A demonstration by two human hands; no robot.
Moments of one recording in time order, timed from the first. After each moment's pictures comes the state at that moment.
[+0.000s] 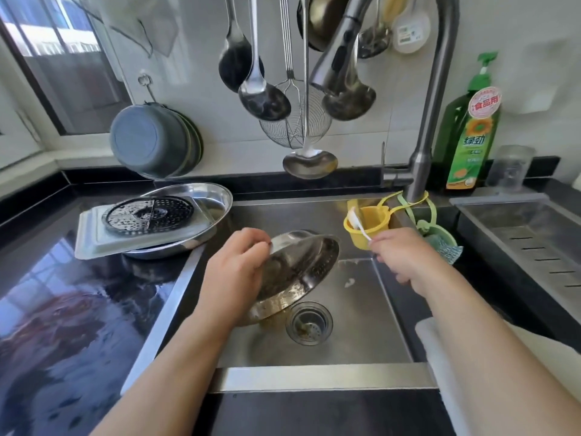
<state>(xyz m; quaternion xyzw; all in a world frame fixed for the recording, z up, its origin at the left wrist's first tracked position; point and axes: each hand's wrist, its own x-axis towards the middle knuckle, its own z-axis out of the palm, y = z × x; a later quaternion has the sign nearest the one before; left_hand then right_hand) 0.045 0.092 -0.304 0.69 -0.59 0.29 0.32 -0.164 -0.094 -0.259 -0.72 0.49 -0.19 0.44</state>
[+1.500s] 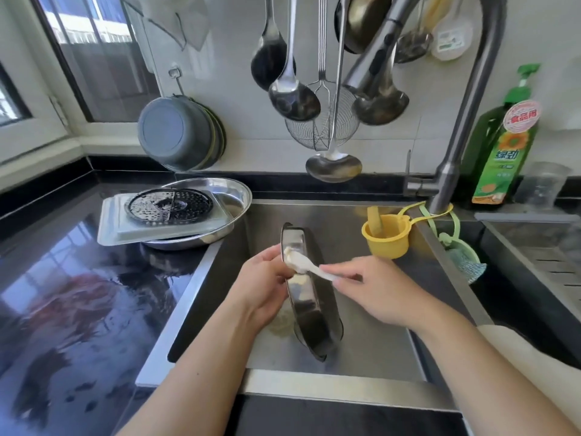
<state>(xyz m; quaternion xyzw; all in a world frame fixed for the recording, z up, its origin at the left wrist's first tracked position) 0.026 0.074 -0.306 0.52 -0.16 -0.42 0.73 -0.141 -0.054 -0.276 -0.91 0.23 -0.10 0.32</state>
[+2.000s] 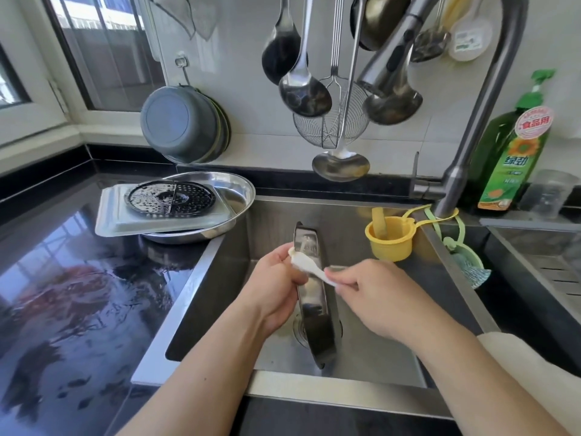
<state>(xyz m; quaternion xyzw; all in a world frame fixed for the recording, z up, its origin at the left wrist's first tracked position) 0.019 0.070 -0.311 0.51 -0.17 -0.42 0.73 -0.138 -0.025 -0.263 -0.94 0.27 -0.08 0.20</state>
